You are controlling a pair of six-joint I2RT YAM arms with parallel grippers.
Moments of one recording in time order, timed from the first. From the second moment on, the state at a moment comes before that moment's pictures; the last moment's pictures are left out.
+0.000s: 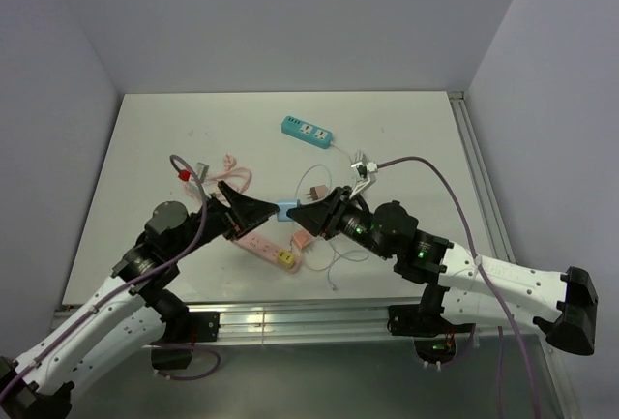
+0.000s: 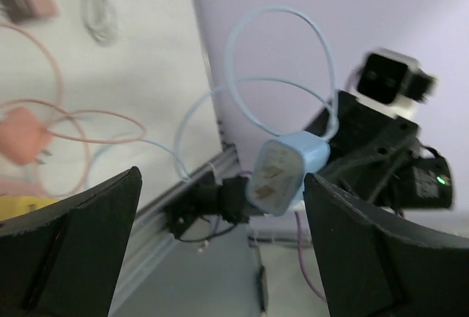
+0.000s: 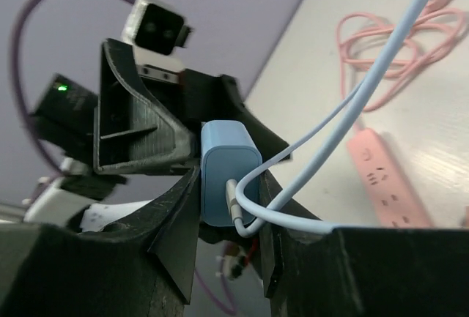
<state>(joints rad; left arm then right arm) -0.67 0.62 0.50 0.04 0.29 -1.21 1.09 0.88 0.59 0.30 0.16 0.93</state>
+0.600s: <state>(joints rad) -0.67 0.29 0.74 -0.76 -0.35 -1.12 0.99 1.60 1.42 -0.38 0.02 0.33</state>
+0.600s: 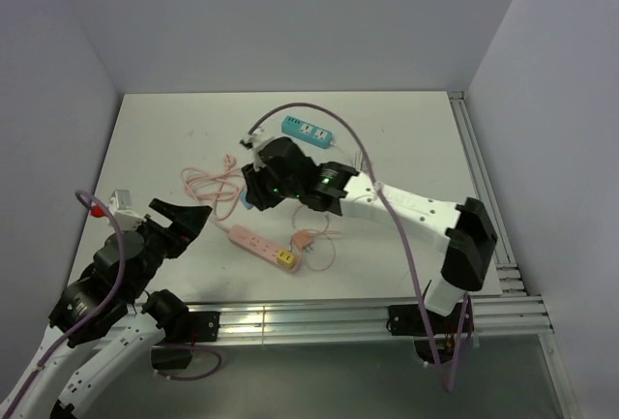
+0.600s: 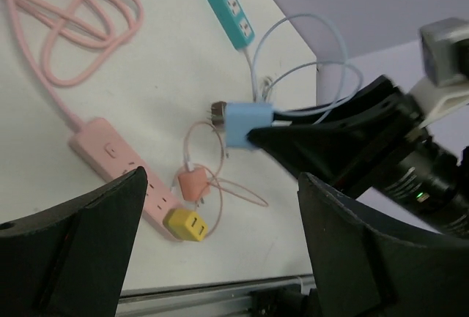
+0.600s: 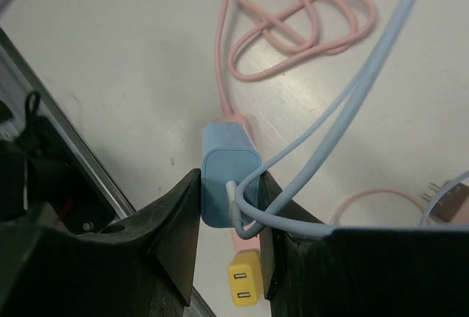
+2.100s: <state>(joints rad) -0.67 0.18 0.90 -1.03 -0.63 -1.15 1.23 2.02 1.68 -0.72 0.20 0.06</state>
